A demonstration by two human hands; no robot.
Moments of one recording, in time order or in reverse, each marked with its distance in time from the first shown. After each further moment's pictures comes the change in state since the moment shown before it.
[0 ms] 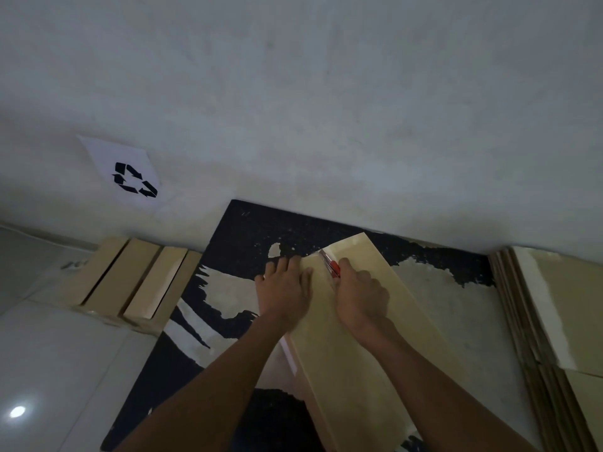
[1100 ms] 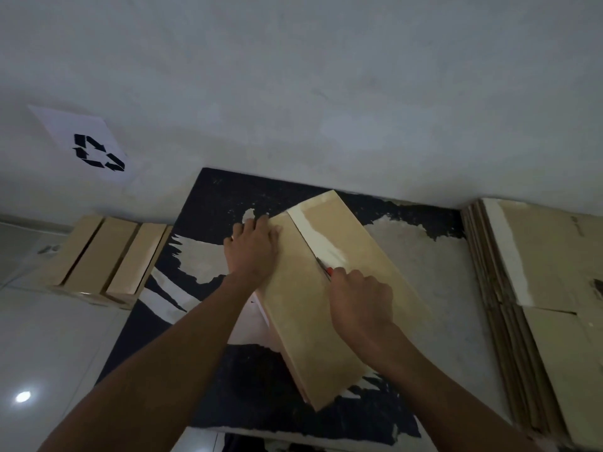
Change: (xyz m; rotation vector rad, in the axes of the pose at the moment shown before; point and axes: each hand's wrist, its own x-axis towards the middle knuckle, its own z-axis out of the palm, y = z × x) left_hand 0.000 0.003 0.003 0.016 0.026 -0.044; right_hand -0.087 0.045 -0.014 -0.201 -0.049 -0.114
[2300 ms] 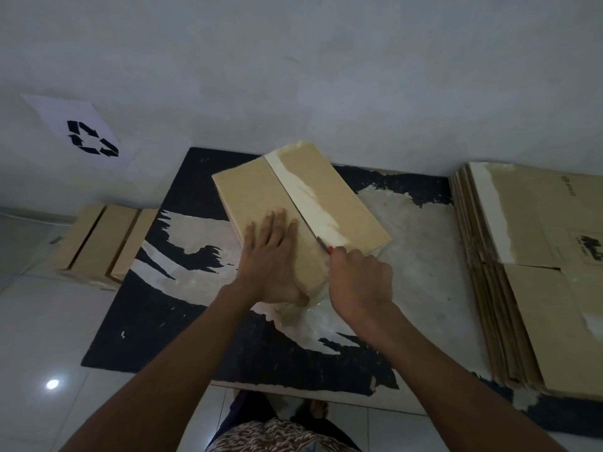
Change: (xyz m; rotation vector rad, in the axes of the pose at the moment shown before) left_hand -0.104 0.050 0.017 0.367 -0.277 0.395; right_hand -0.048 0.050 0.018 0.058 0.086 0.003
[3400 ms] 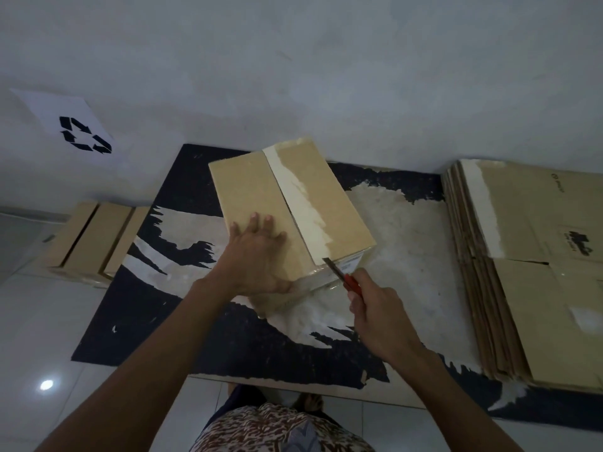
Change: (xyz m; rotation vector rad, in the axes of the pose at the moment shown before) left_hand -0.007 -0.018 -0.008 0.070 -0.044 0.114; right_hand -0.042 0.065 0.062 0.560 -0.009 -0.089
